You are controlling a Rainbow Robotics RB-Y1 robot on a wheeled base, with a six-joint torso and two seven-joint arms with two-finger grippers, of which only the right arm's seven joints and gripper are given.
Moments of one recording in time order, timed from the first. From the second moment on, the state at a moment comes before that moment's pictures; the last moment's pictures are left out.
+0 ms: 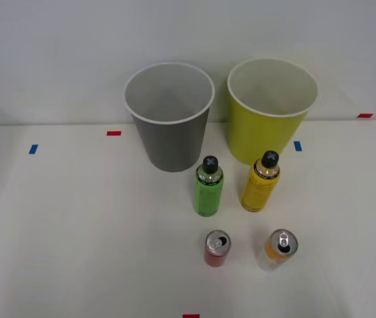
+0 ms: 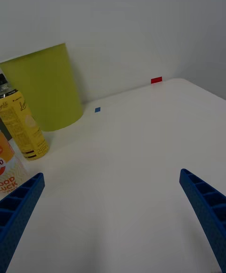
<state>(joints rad) 1.07 -0.26 -0.07 -1.65 0.04 -1.06 0.92</state>
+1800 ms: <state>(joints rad) 1.04 -0.25 -0.06 -1.63 0.05 -1.05 0.92</state>
